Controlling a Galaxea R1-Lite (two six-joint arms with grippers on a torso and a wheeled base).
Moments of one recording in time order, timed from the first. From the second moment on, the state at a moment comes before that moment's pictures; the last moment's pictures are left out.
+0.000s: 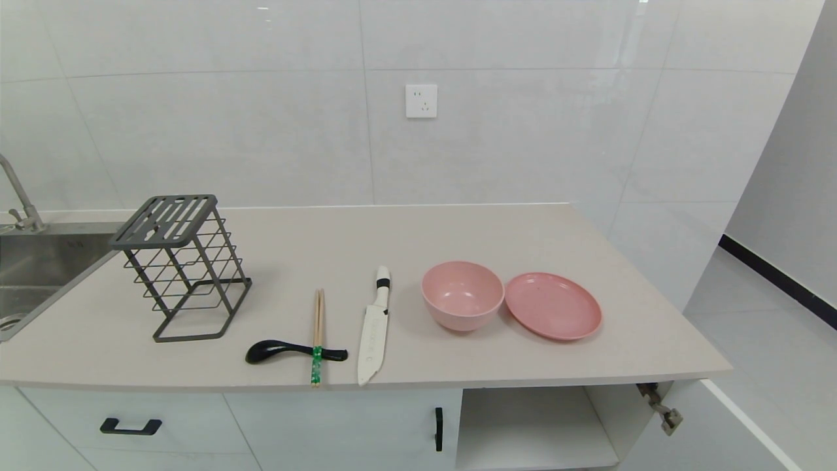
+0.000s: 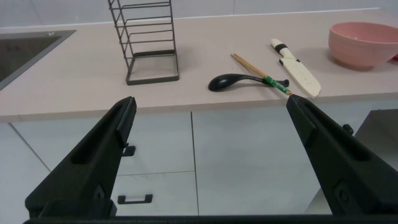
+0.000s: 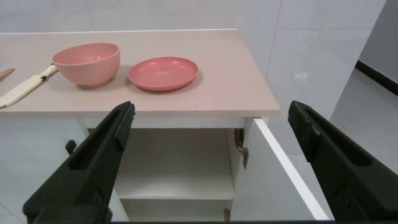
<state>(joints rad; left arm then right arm) 0.00 0.00 0.00 0.01 -0.04 0.04 0.00 0.00 0.00 0.00 0.06 0.01</state>
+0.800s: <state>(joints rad) 0.00 0.00 0.00 0.01 -0.04 0.04 0.00 0.00 0.00 0.00 0.06 0.01</state>
